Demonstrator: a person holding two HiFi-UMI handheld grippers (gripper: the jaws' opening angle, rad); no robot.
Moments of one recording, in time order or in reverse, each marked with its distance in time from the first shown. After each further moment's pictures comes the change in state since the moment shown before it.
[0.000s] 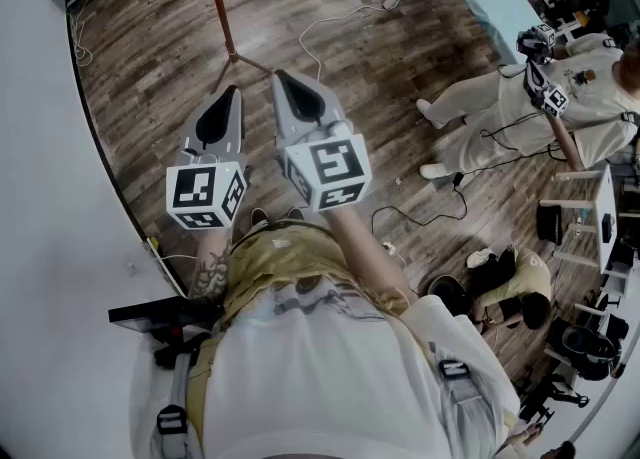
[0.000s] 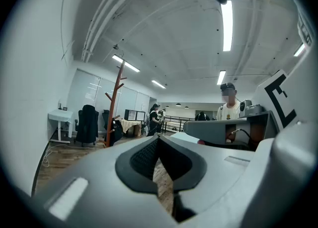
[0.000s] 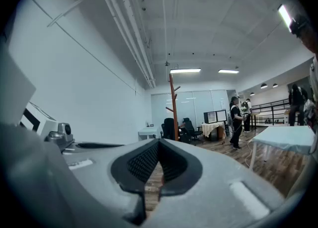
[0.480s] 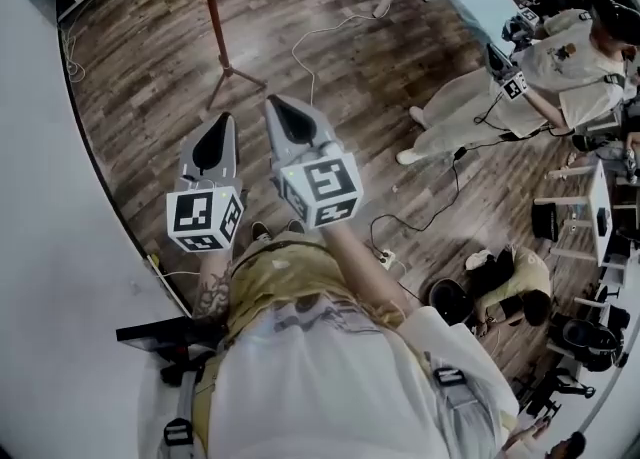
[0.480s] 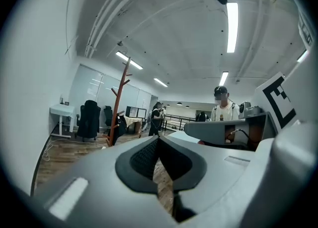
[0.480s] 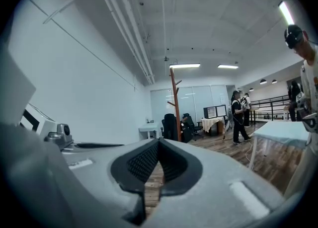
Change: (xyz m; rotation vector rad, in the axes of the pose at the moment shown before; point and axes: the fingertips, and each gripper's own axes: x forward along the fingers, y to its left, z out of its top) left arm -0.020 0.038 -0.023 -0.044 0.024 0.006; right arm 0.020 0.030 -0.029 0.023 0.049 -0.003
